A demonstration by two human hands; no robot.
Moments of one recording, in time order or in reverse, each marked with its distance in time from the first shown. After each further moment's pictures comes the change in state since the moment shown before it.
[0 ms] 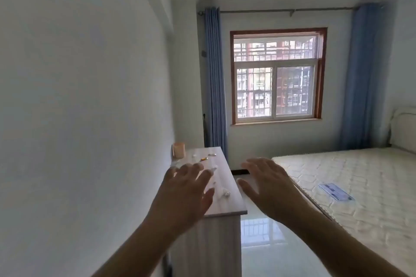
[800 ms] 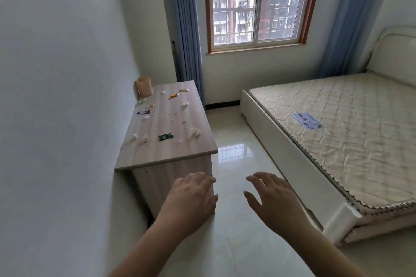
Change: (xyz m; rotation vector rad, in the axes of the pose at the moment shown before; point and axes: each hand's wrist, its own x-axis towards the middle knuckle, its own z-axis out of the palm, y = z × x) left_hand 0.047 0.083 0.246 -0.289 -0.384 0.038; right_hand -0.051 0.174 0.157 -0.088 -0.223 0.188
